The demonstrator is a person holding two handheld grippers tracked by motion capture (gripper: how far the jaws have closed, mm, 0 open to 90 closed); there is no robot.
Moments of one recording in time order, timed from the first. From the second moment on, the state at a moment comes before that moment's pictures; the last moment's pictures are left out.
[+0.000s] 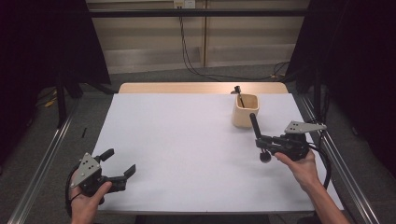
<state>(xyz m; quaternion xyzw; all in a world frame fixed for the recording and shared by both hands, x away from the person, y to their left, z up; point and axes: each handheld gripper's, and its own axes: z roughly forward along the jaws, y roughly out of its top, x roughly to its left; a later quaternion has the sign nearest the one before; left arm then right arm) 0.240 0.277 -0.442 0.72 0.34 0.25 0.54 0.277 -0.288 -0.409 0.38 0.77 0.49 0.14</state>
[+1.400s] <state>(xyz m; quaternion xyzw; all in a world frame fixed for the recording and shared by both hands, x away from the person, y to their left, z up) 0.263 0.217 -0.430 0.76 0.28 0.21 0.55 0.301 -0.192 -0.405 0.26 0.81 0.51 0.08</state>
